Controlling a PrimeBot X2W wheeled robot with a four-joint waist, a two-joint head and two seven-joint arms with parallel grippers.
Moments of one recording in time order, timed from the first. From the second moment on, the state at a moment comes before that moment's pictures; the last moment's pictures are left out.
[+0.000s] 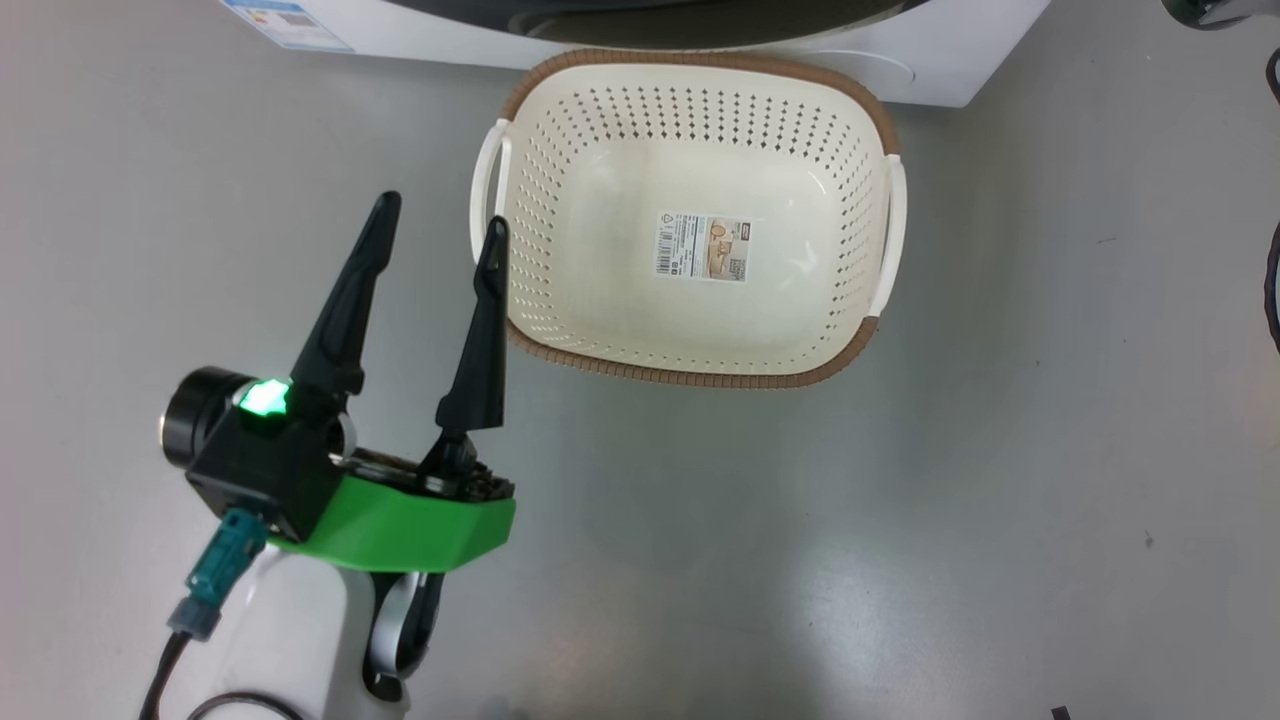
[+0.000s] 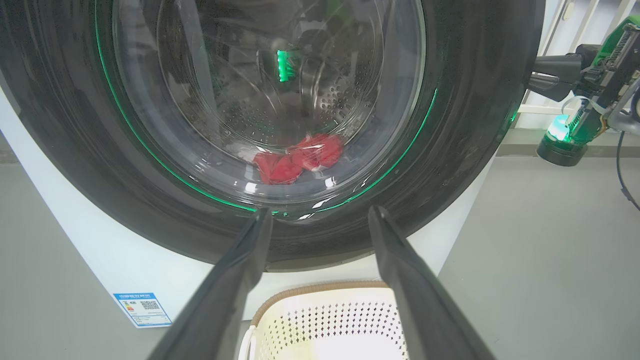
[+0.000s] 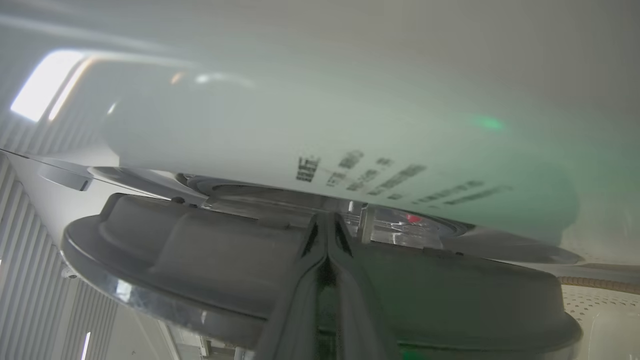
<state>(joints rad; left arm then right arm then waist) -0.45 0.03 -0.20 0.04 -0.20 -0.03 -0.26 -1.18 -0.25 0.05 0.60 1.67 0.13 0.64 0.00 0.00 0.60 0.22</state>
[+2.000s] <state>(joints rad) -0.33 0.03 -0.10 0.10 -0.22 -0.03 -0.26 -0.94 -0.17 0.28 0.60 1.32 0.13 0.37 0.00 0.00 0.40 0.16</state>
